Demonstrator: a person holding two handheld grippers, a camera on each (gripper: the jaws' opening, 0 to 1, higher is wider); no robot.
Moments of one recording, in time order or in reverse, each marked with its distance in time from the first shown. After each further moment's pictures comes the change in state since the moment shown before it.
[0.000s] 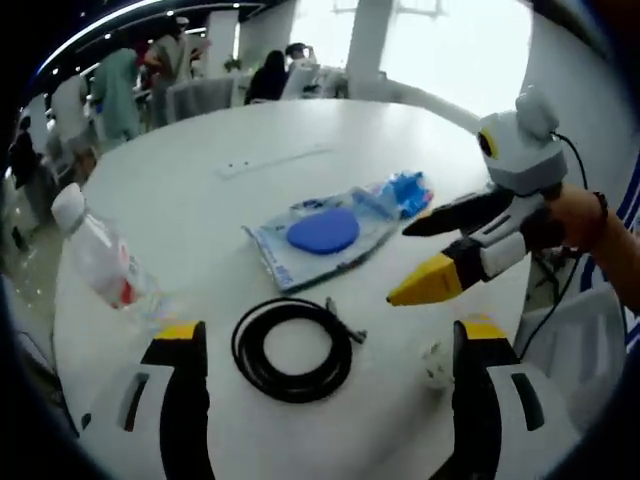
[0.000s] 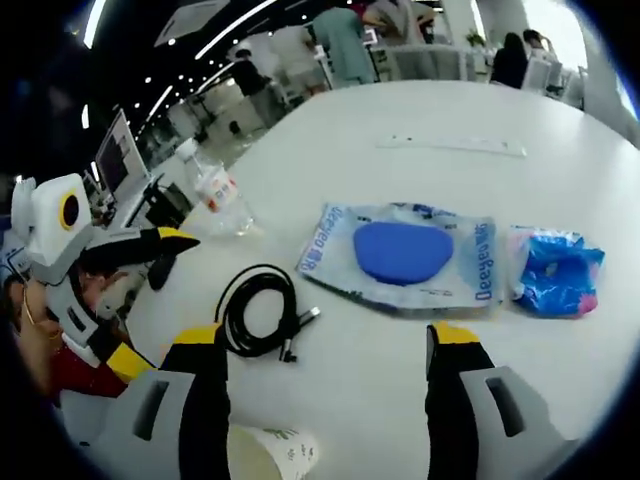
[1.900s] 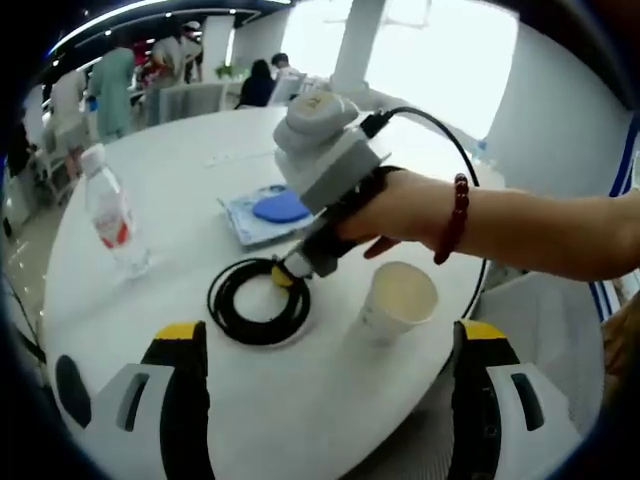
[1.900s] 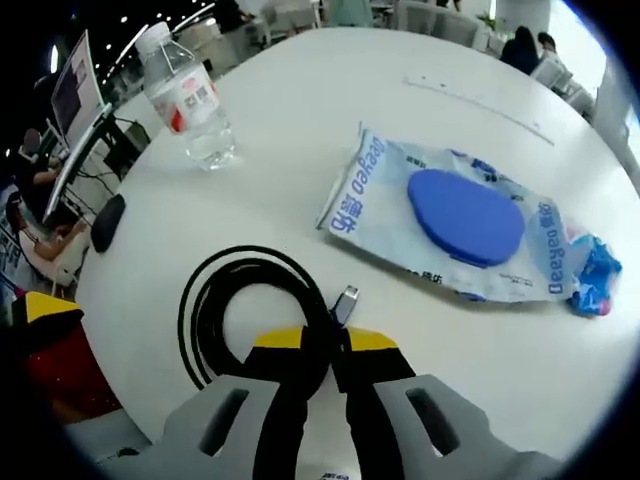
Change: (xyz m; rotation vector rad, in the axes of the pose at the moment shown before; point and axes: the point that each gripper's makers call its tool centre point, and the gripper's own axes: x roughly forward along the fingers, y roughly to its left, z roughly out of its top) left arm -0.043 -0.049 -0.038 -0.038 -0.058 -0.081; right arm 0.073 0.021 -0.029 -0.067 0.246 -0.195
